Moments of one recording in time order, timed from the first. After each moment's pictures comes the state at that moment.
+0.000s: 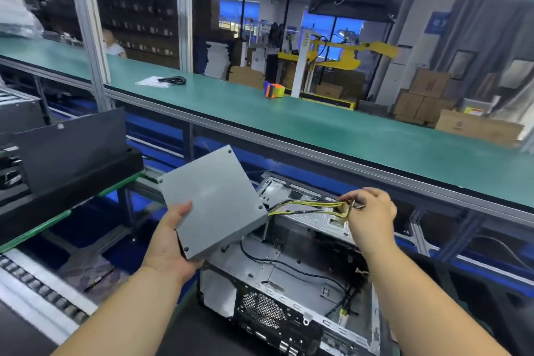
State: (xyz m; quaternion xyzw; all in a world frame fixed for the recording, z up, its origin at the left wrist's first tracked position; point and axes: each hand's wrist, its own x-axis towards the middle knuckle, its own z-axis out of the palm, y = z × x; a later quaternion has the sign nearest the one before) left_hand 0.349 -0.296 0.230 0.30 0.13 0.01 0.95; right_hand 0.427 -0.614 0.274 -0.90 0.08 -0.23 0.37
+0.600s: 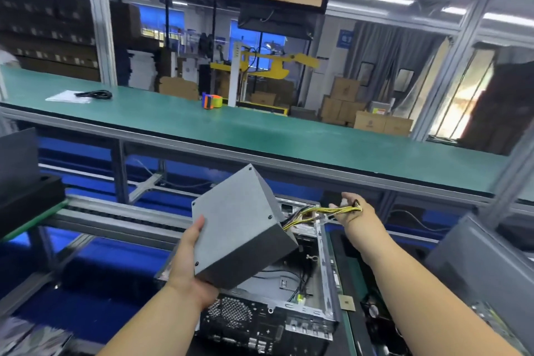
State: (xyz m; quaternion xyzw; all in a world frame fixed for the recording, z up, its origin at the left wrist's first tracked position) left_hand 0.341 -0.381 0.238 0.32 0.08 -0.15 0.93; right_hand 0.351 -0.672 0.308 -0.81 0.14 -0.17 0.55
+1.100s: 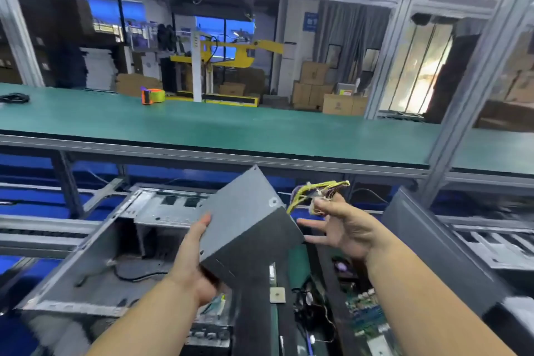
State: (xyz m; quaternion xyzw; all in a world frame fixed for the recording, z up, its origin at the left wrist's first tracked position) left_hand 0.343 -0.585 0.251 0.39 0.10 -0.24 0.88; right_hand 0.309 -0.844 0.315 -0.60 0.06 0.06 0.80
